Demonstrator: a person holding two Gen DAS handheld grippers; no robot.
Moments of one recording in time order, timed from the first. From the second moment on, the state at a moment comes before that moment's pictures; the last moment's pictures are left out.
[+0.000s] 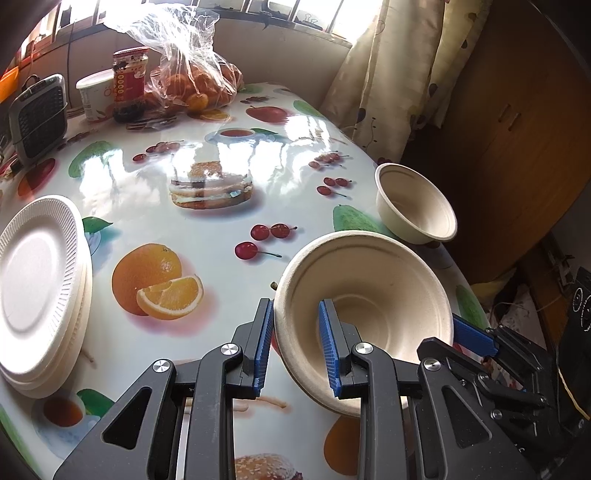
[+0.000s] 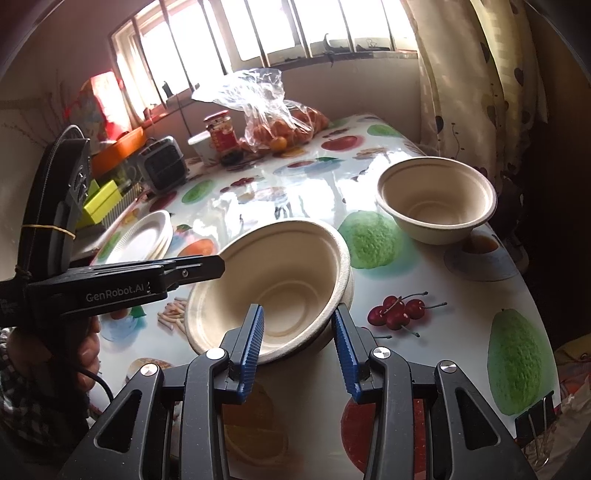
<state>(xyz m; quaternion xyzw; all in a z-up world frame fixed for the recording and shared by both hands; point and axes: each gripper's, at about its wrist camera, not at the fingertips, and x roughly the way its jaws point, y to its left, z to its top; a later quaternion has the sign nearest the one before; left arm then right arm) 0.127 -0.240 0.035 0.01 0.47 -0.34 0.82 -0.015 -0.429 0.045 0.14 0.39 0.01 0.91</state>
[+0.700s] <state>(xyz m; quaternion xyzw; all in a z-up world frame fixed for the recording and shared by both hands) 0.131 -0.243 0.034 0.01 0.47 -0.33 0.82 -0.015 -0.434 0.047 0.12 0.39 0.00 0.91</state>
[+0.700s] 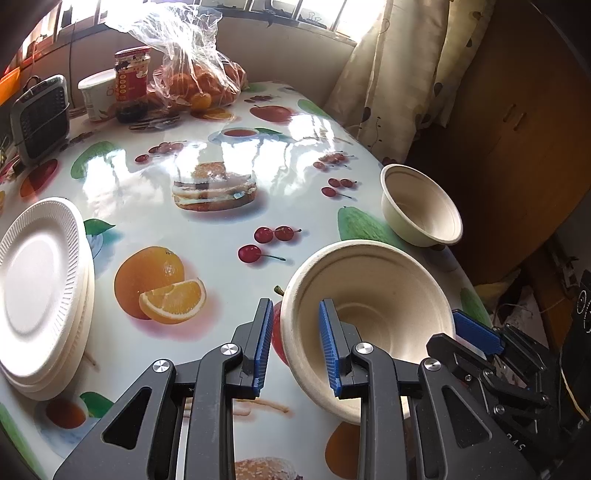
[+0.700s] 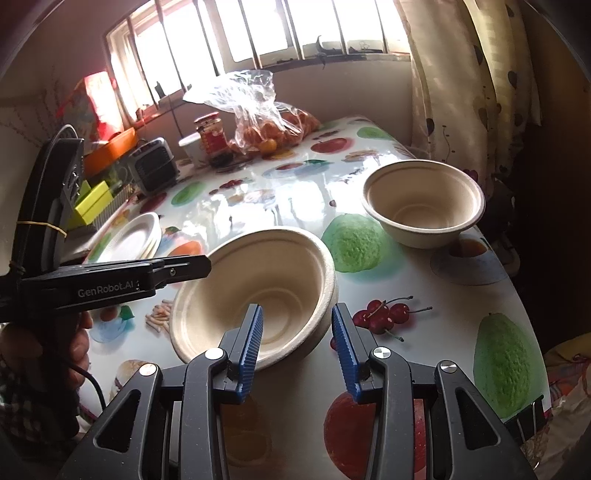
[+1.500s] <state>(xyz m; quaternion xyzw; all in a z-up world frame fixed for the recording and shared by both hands) 0.151 -0.301 0.068 0.05 0.45 -0.36 0.82 -0.001 -0.484 0.072 0.12 0.37 -0.07 0.92</state>
